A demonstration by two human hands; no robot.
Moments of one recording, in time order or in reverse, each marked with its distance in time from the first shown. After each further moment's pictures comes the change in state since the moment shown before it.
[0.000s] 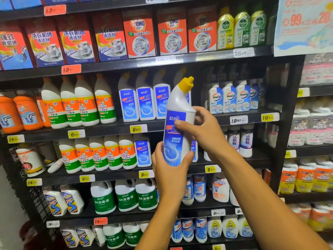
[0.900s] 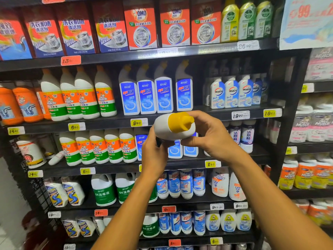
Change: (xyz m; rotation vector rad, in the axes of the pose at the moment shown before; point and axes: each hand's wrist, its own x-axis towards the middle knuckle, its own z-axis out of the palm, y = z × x) left_hand 0.068 -0.032 -0.023 0.097 -0.087 0.393; right_hand -0.013 0.011 -0.022 -0.118 -0.352 -0.237
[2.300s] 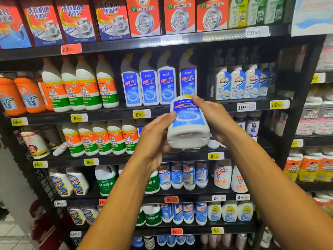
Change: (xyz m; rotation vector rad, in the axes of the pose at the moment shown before) left_hand 0.007 0.078 -0.029 -0.580 -0.315 -0.627; right_hand 0.035 0.006 0.003 0.270 0.395 0.535
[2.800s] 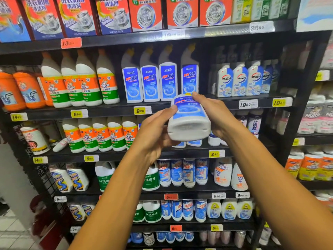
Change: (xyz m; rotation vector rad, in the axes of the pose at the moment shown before) left_hand 0.006 0.006 -0.007 0.057 -0.012 -0.029; right_hand 0.007 0.003 0.002 -0.006 0.029 0.054
